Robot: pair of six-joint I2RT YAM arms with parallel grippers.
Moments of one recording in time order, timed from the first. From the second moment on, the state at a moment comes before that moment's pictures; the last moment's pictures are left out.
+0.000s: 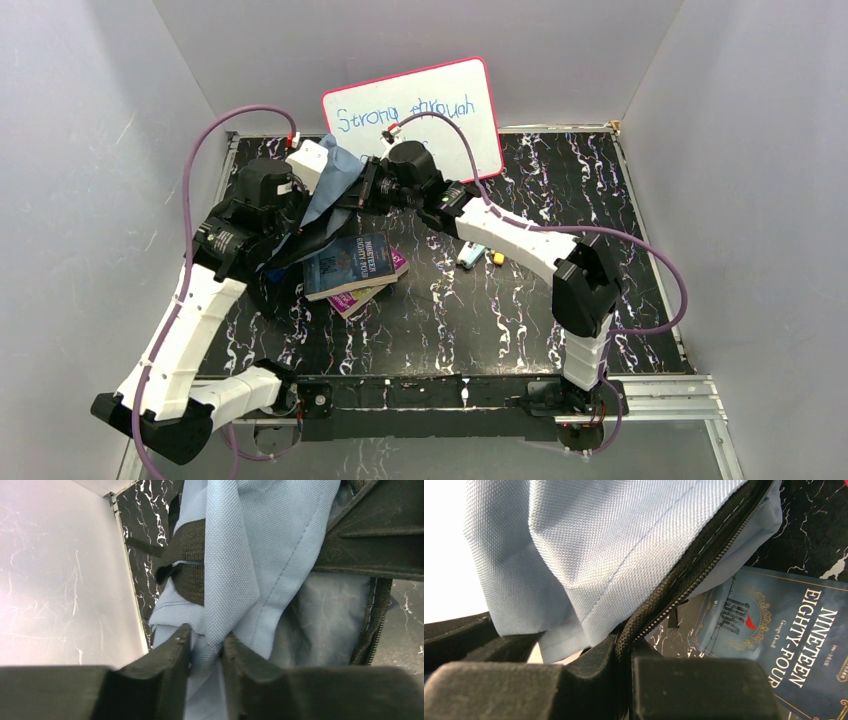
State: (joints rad) left arm -0.43 1.07 1.37 -0.89 -0.37 0.29; right arm 0.90 1.86 1.64 -0.07 -0.25 1.04
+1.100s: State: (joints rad) left arm -0.39 1.40 2.01 -0.99 -0.62 0.07; right arm 0.90 1.22 0.99 -0.36 0.11 0.77
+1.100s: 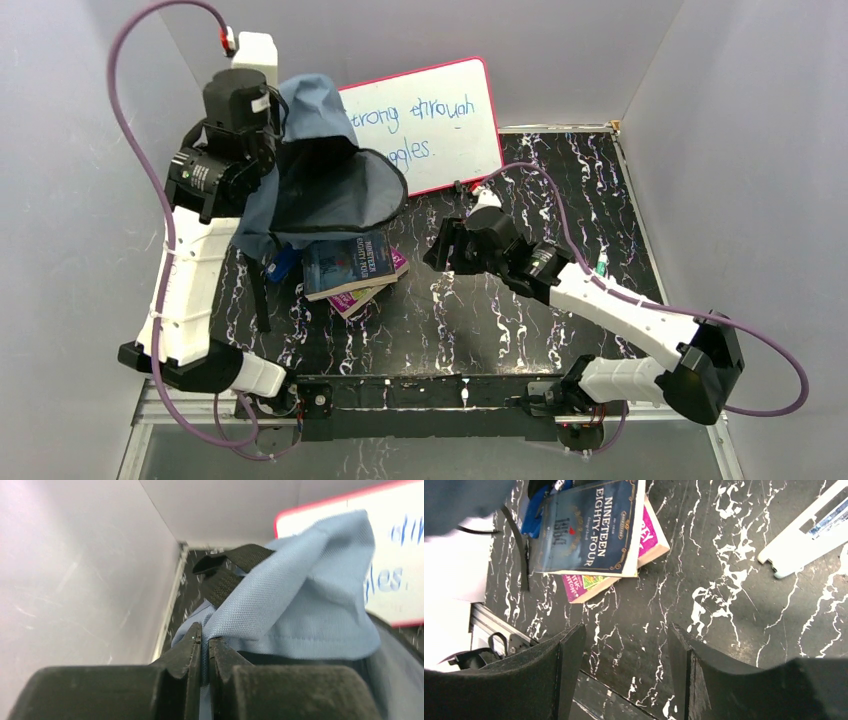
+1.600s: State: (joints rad) left arm -0.39 1.52 2.28 -0.71 -0.81 0.18; right arm 0.95 1.42 1.04 -0.27 0.00 0.58
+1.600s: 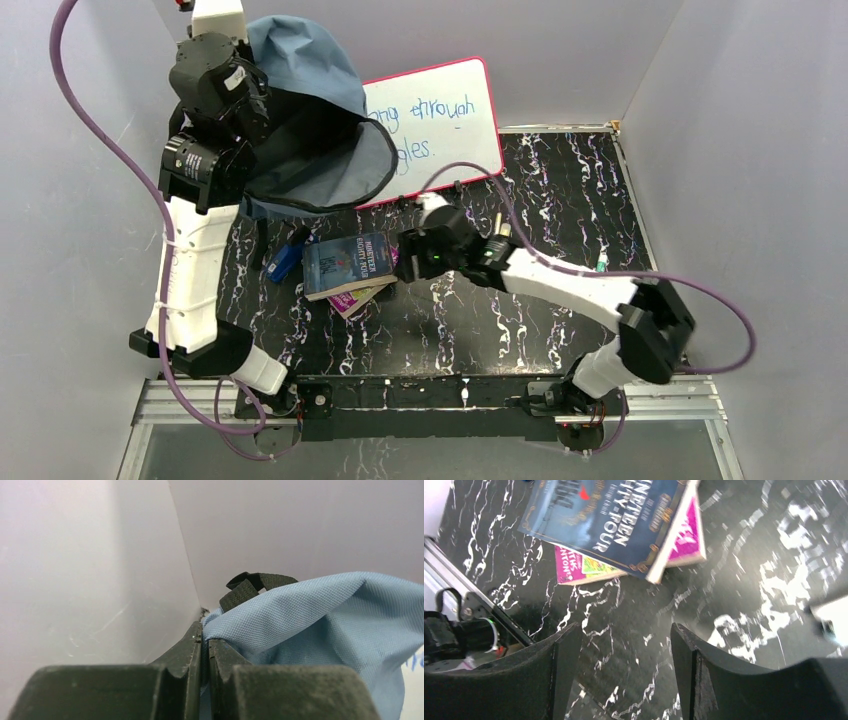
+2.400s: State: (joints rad) left arm -0.43 1.41 2.23 -0.31 -1.12 0.43; right arm 1.09 2.42 2.12 -0.24 -0.13 -0.05
